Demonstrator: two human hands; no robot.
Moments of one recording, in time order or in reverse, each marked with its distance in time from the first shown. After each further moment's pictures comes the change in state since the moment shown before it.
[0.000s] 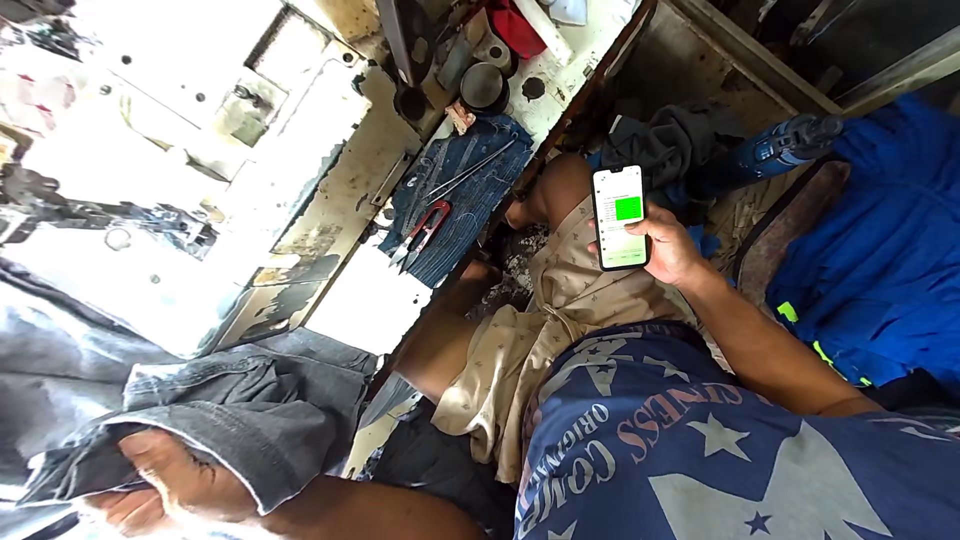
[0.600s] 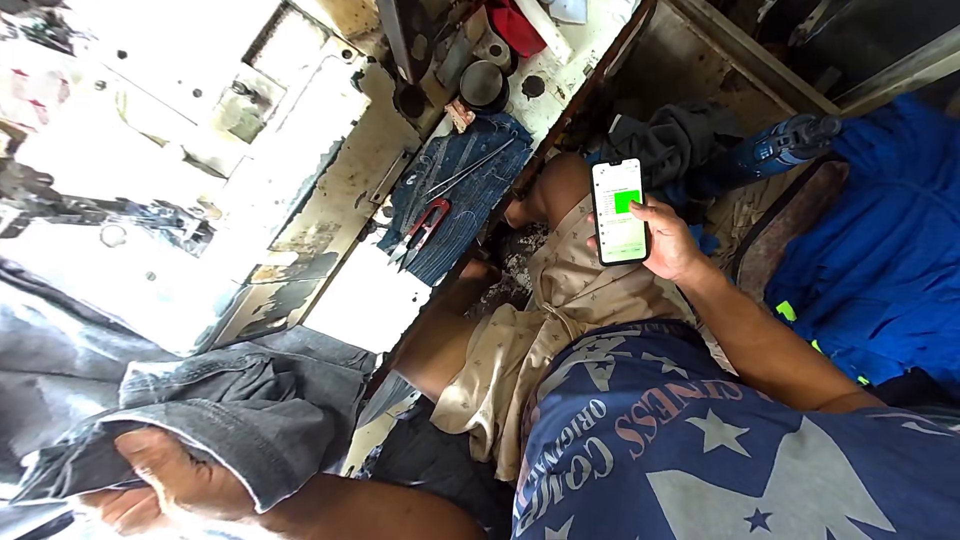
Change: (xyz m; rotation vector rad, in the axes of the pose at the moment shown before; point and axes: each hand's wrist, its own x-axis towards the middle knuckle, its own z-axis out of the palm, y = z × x) left_hand 0.009 -0.023 -0.016 0.008 -0.017 0.027; right_hand 0.006 -0.003 0.000 0.004 -0.028 0.005
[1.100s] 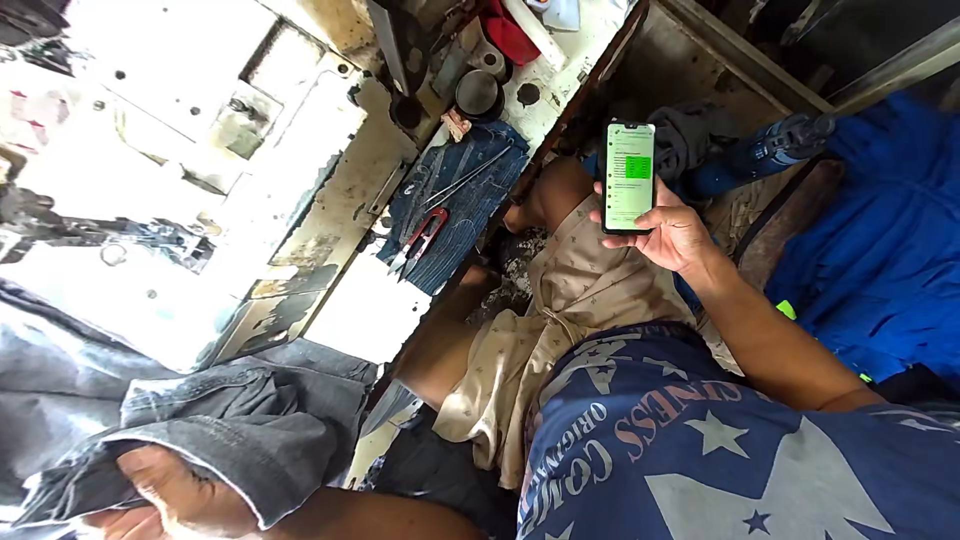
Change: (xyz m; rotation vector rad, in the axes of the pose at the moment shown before) left_hand -0.031 0.125 0.074 0.138 0.169 -0.262; right_hand 0.006 -0.022 0.001 0.188 -0.067 -0.029
